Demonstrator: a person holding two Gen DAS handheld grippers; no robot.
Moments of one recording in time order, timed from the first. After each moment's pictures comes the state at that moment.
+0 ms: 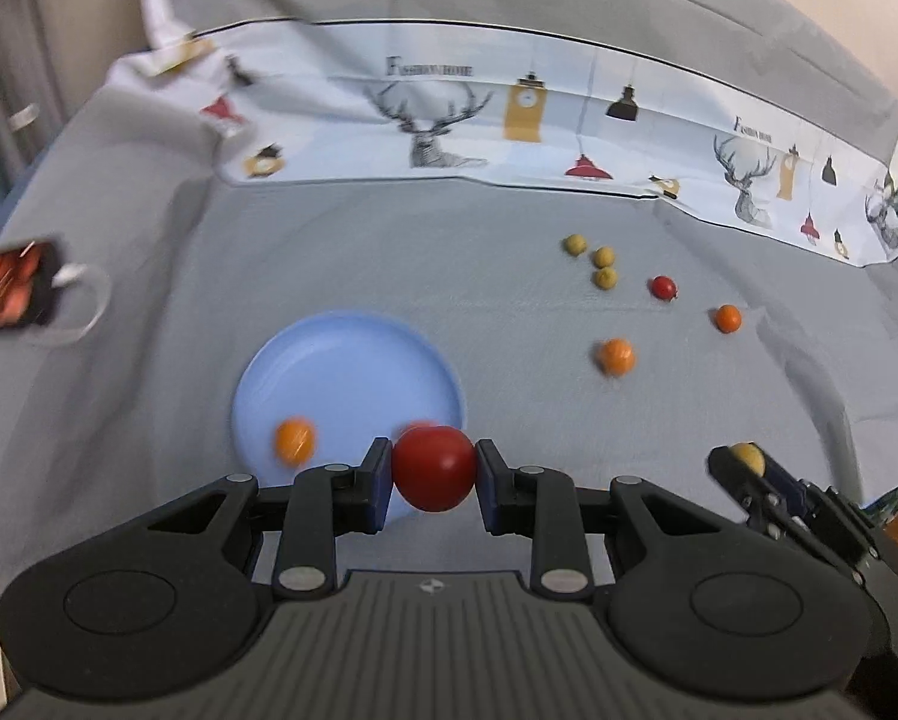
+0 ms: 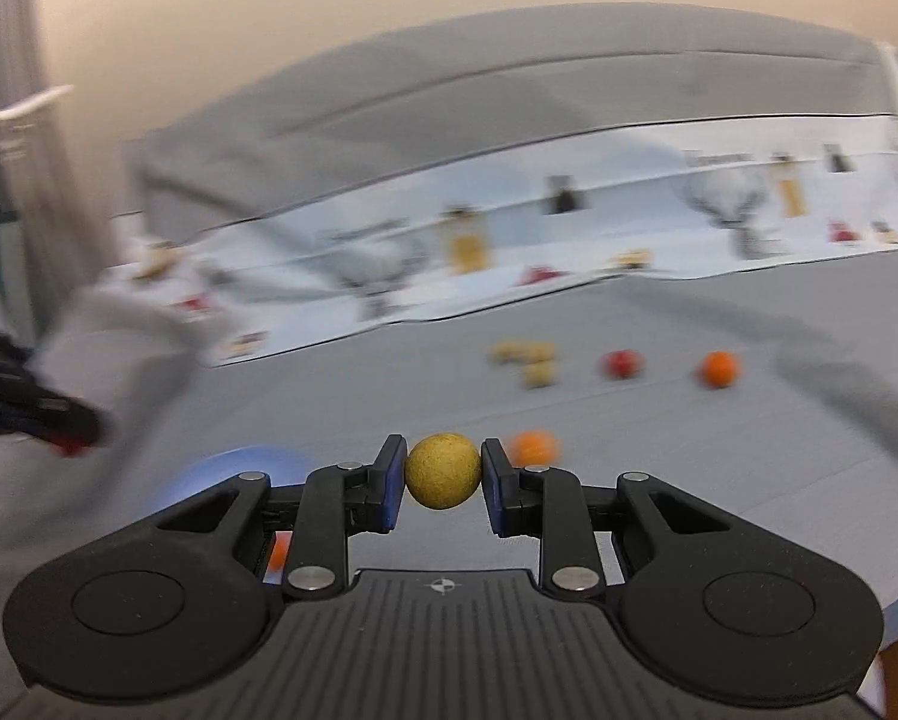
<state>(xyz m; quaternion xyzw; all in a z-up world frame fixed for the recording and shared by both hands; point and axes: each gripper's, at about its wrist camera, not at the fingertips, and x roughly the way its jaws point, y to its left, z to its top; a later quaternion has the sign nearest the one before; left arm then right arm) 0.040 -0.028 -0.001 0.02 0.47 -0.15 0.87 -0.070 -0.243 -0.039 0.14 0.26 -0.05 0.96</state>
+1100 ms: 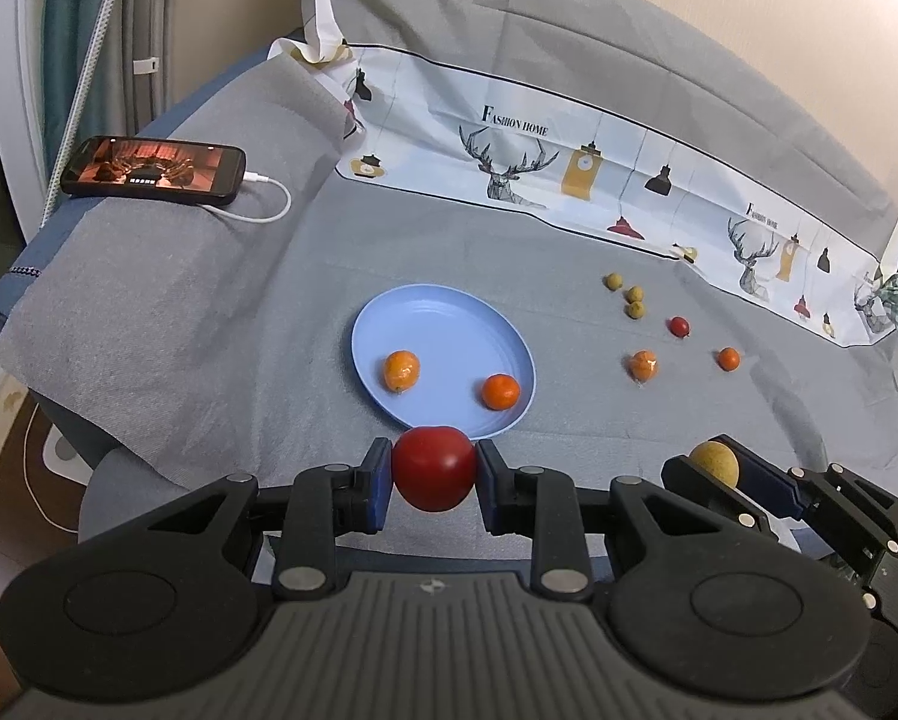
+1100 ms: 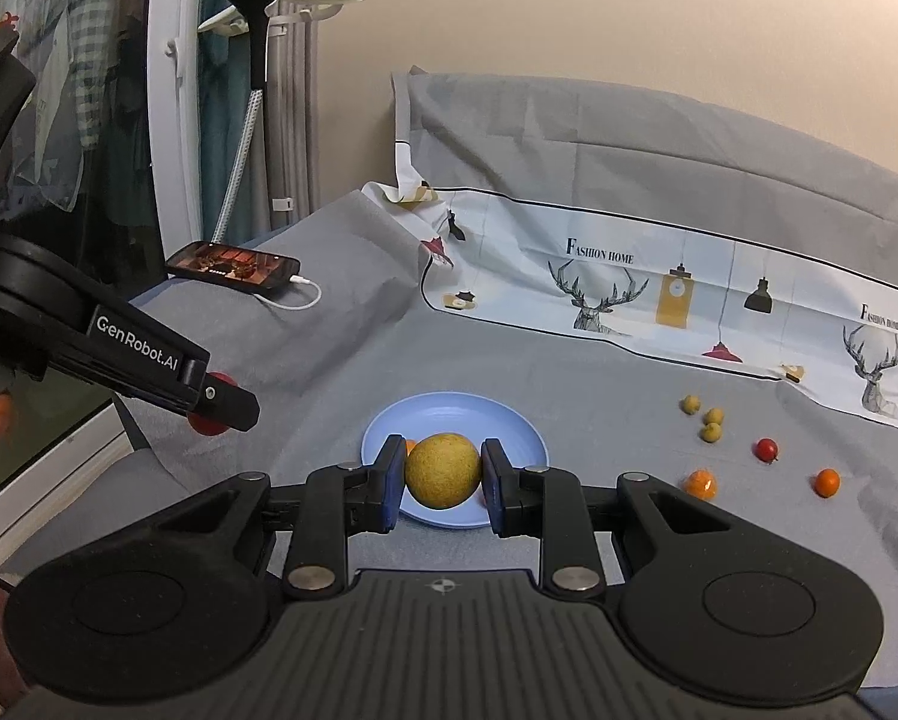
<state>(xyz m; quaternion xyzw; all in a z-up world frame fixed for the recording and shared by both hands) -0.061 0.098 -0.005 -0.07 0.42 -0.13 0.90 -0.129 -0.082 0.019 -0.04 0.26 0.08 0.96</state>
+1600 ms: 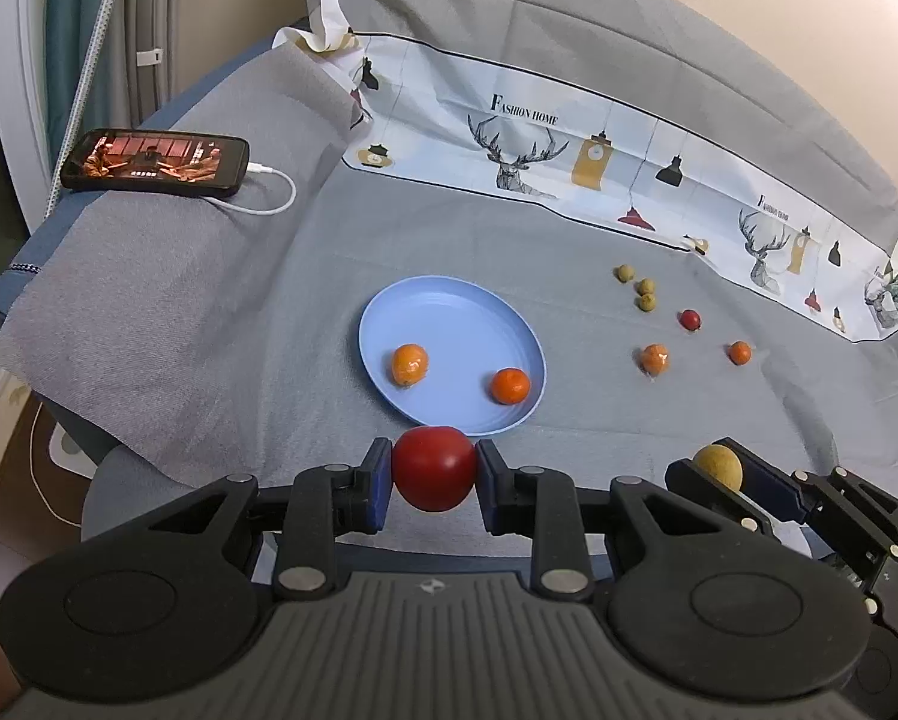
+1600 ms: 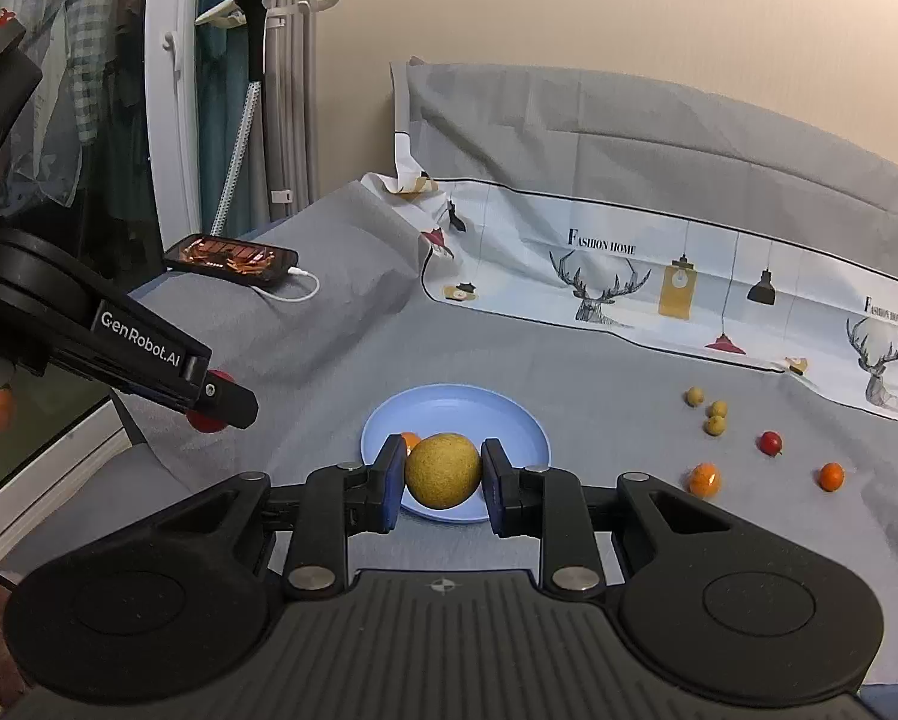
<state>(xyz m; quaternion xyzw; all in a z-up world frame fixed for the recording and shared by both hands) -0.054 0.097 -0.010 -0.06 0.43 -0.12 0.89 -0.121 -0.082 0.014 -0.04 0.27 0.08 0.96</state>
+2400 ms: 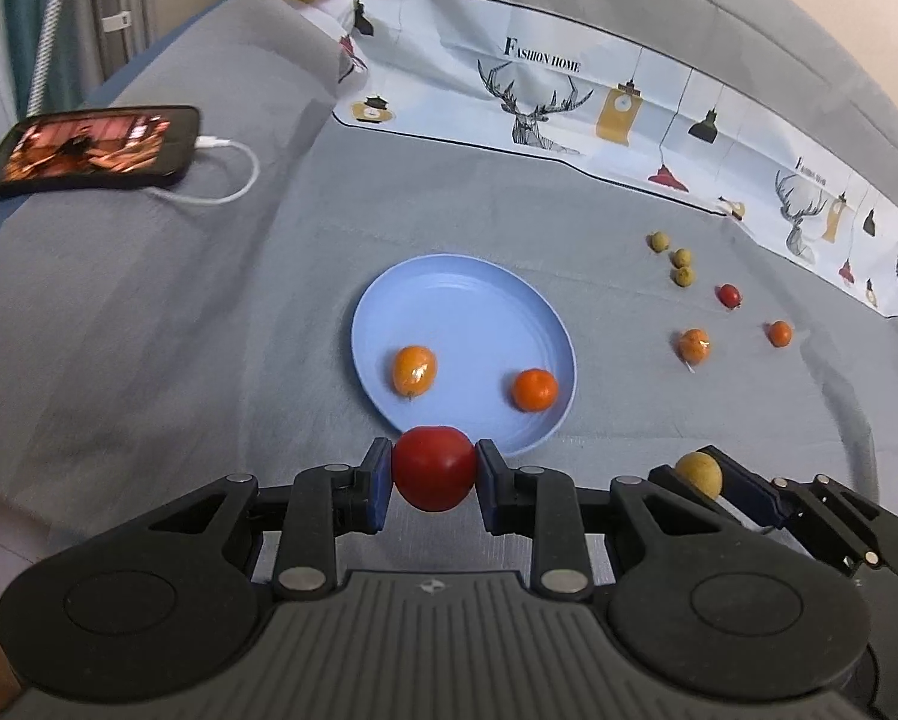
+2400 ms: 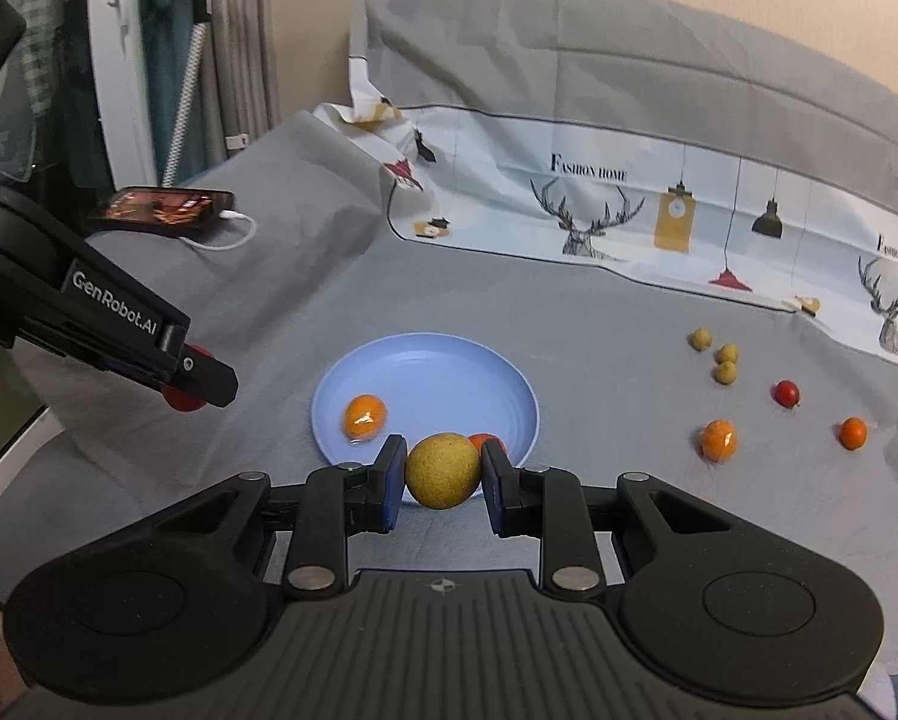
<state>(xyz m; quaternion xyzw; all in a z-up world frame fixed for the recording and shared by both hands) 0.035 0.071 -0.046 -0.04 0.49 -0.11 0.87 -0.048 -0.095 -0.031 -0.02 0.33 0.06 0.94</state>
